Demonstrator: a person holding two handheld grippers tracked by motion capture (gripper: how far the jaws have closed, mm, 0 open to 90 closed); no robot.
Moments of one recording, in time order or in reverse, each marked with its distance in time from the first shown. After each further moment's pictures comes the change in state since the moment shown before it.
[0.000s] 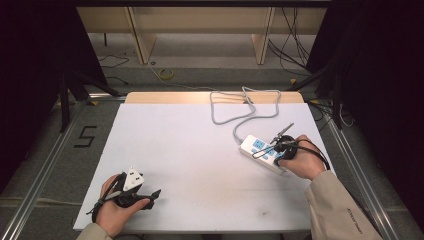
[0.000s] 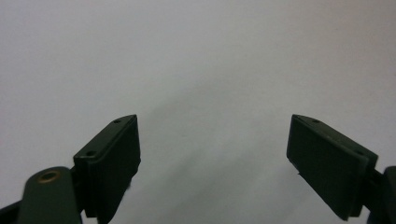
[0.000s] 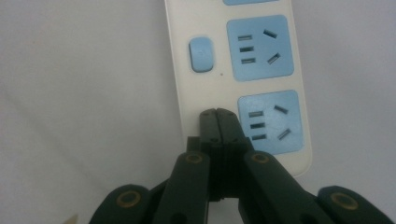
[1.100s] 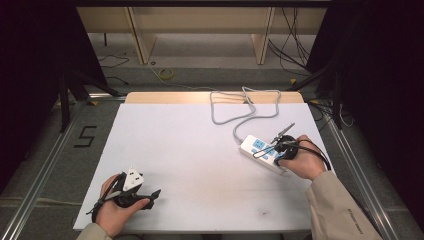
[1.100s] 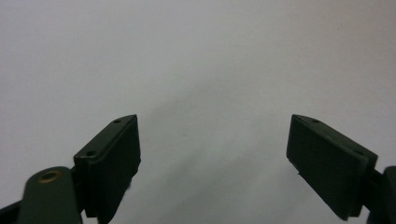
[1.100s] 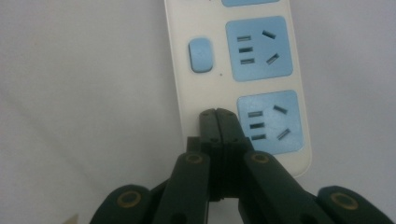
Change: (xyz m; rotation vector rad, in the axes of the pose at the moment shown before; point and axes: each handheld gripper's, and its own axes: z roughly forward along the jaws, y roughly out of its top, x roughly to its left) left arm 0.001 0.000 0.000 0.001 0.002 -0.002; right arm -0.001 -0.001 -0.001 -0.009 0.007 0.007
